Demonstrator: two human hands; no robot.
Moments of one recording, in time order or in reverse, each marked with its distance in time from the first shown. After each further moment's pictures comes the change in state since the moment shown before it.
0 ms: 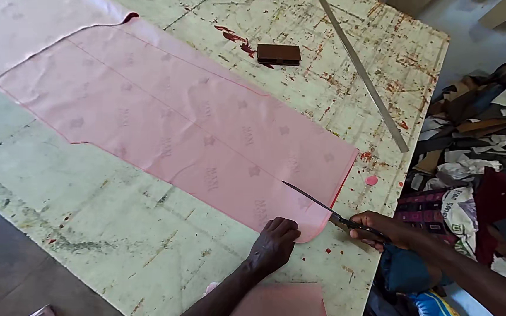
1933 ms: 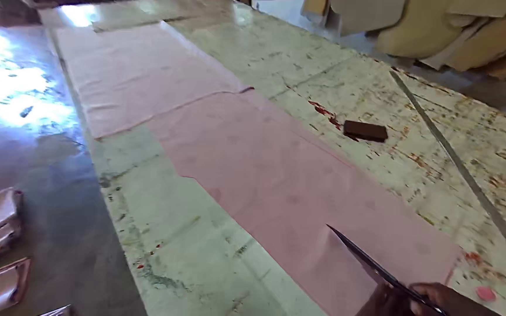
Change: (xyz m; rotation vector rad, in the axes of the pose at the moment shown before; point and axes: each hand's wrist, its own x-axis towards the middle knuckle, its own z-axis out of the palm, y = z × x) left_hand 0.067 -0.009 0.038 0.126 -0.074 0.029; right_hand 0.060 -0.141 0.028 -0.281 0.145 -0.023
